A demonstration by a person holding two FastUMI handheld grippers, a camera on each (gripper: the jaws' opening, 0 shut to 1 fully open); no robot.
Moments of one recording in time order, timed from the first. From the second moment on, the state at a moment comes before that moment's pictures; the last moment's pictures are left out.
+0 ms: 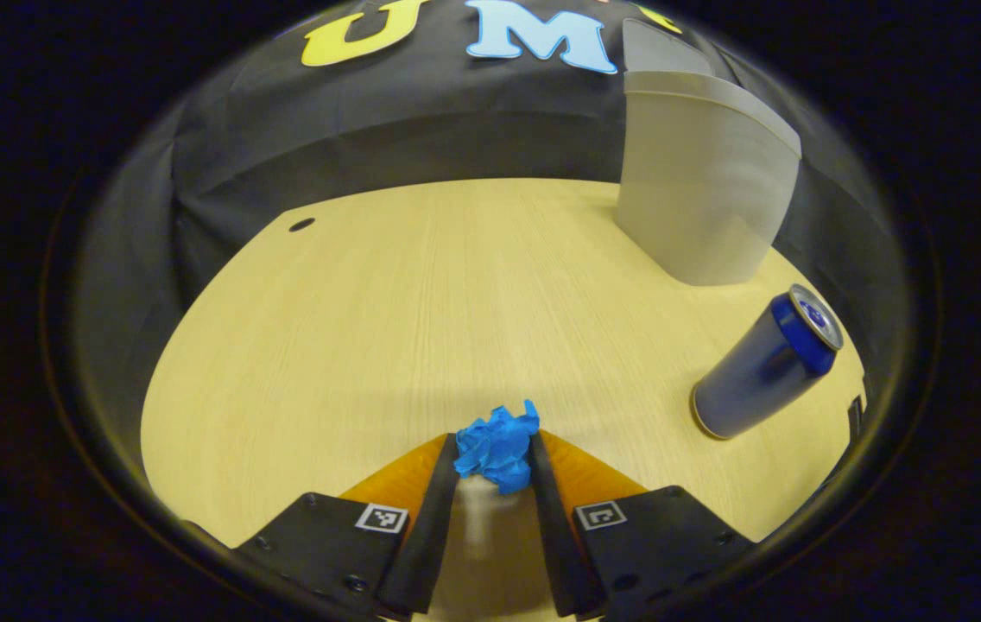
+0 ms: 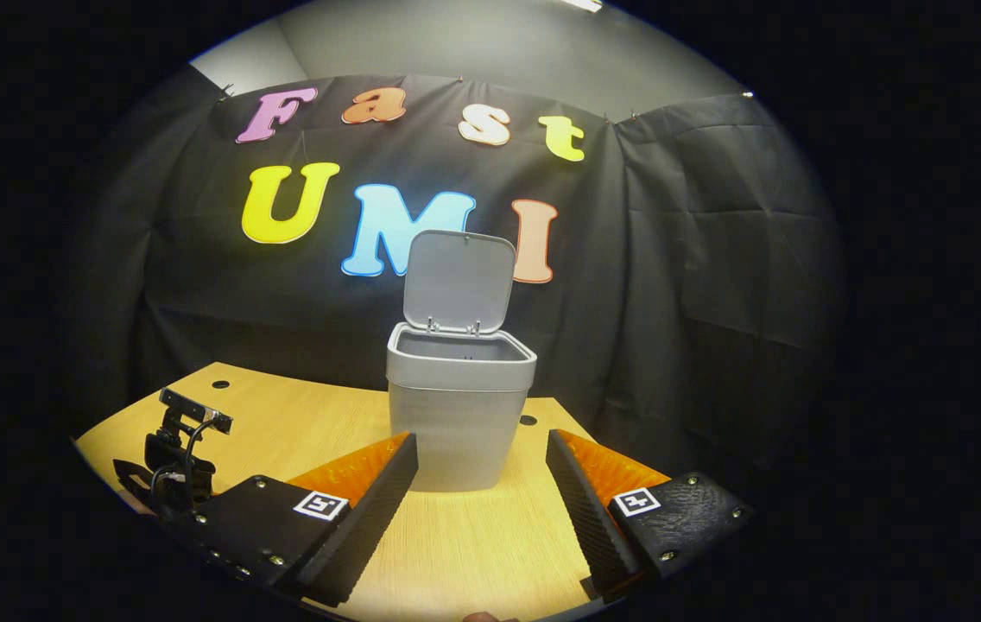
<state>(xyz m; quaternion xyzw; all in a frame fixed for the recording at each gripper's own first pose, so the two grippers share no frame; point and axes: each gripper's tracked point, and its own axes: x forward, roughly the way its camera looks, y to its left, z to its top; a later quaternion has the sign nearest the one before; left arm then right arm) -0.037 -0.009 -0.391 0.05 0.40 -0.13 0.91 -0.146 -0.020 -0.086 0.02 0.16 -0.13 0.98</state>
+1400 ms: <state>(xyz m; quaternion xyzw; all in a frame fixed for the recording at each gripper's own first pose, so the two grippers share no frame) -0.018 -0.069 -0.198 -0.04 0.23 -0.05 0.97 -0.180 -0.110 -0.088 0.00 0.11 -0.06 0.99</state>
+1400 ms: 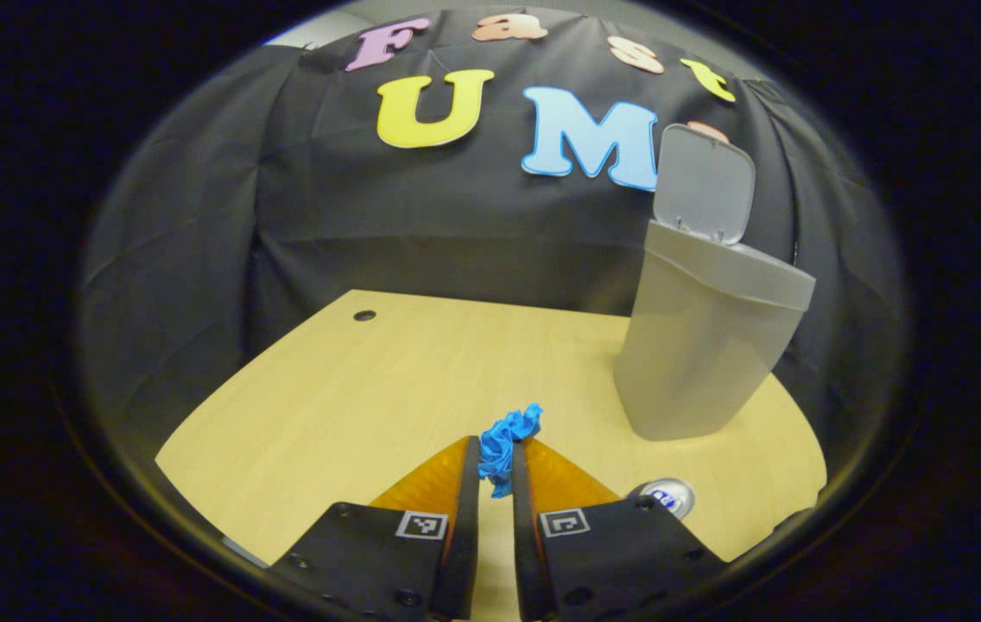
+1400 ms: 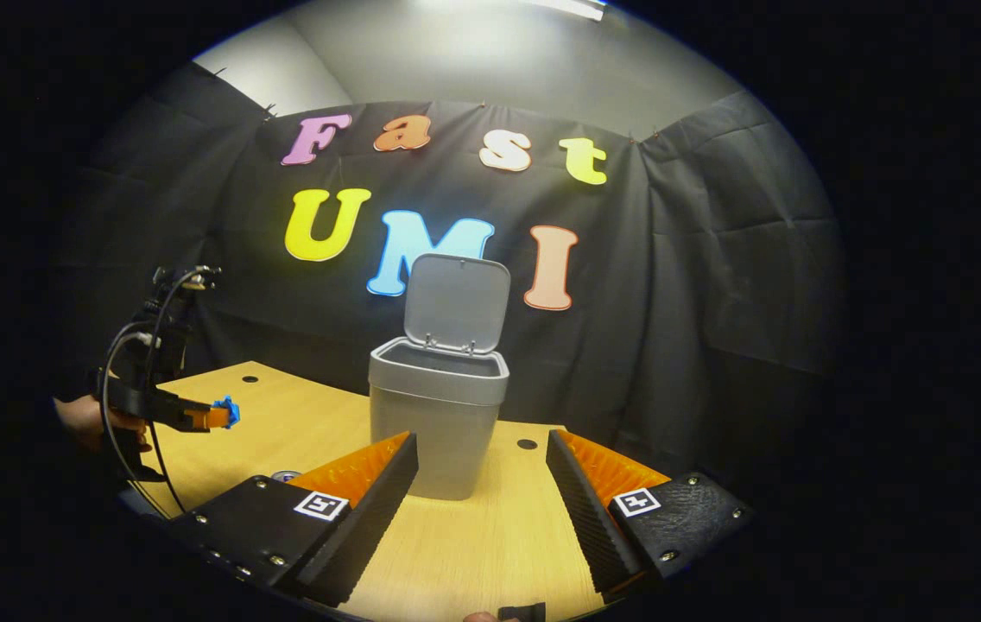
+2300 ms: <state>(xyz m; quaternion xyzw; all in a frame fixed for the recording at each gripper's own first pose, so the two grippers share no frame) 0.066 -0.234 -0.041 -0.01 0.08 -0.22 0.97 -0.191 -0.122 -0.089 0.02 0.11 -0.14 0.98</state>
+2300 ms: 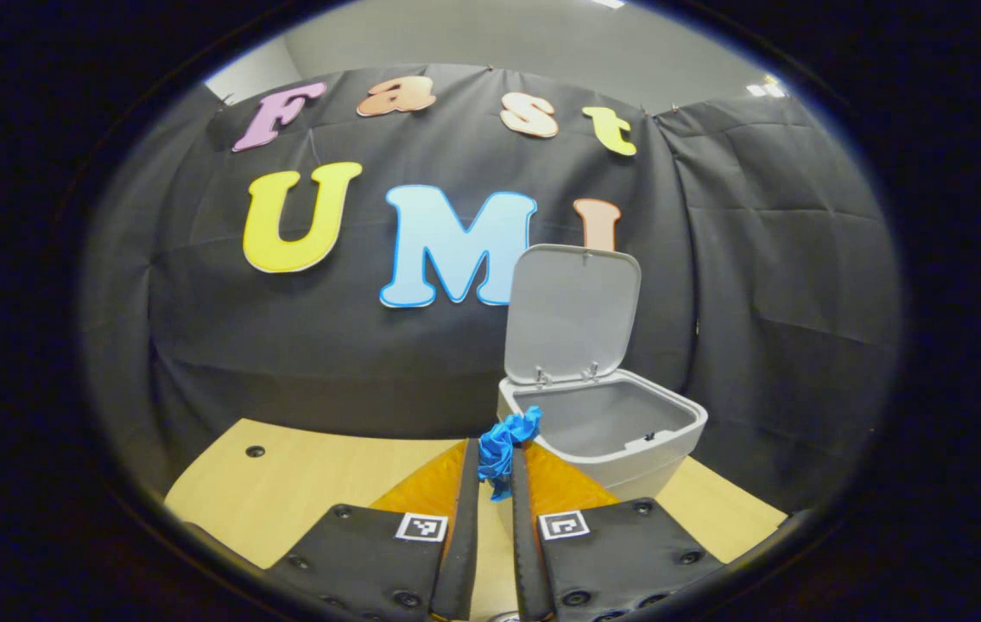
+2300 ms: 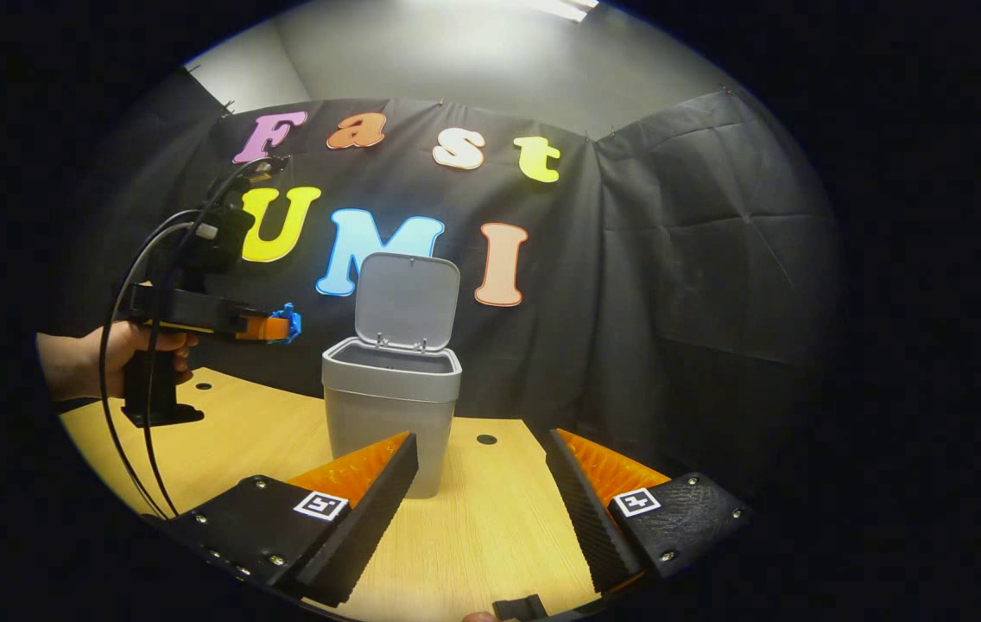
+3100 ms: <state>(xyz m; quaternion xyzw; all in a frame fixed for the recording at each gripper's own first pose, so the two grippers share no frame) 0.121 -0.330 -0.053 0.04 0.08 -0.27 0.96 -0.209 -0.148 -0.124 0.05 0.15 -0.21 0.96</state>
